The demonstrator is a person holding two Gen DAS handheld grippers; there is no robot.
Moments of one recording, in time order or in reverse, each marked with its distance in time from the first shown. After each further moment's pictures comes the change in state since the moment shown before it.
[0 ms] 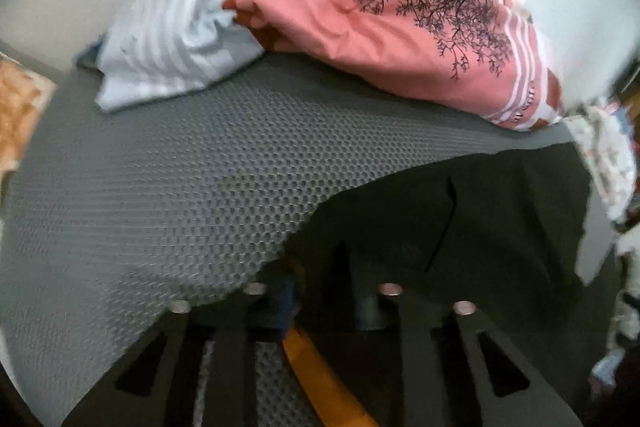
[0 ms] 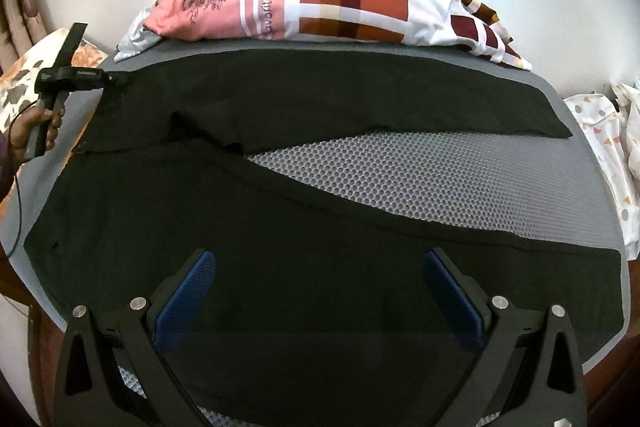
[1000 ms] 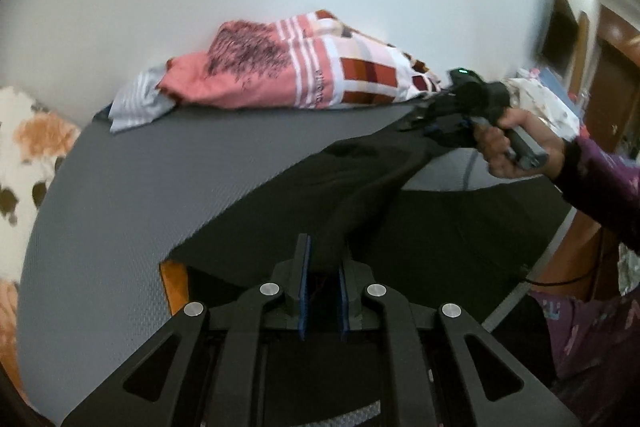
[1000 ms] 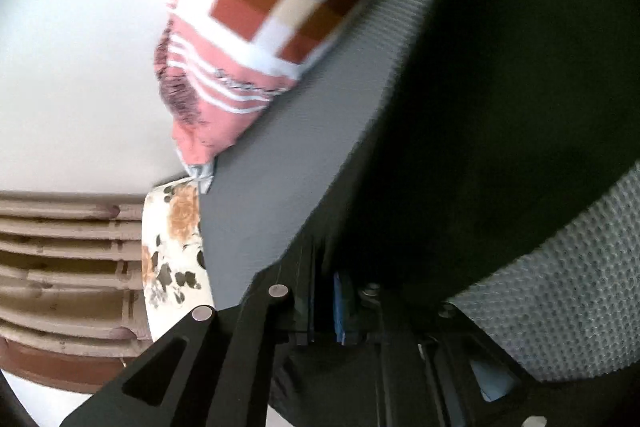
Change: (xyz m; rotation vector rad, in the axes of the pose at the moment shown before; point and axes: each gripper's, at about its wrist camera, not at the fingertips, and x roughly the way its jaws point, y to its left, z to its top) left arm -0.175 -0.185 -0.196 0.157 -0.273 -0.053; right arm 0.153 -0.062 0.139 0.685 0.293 0.710
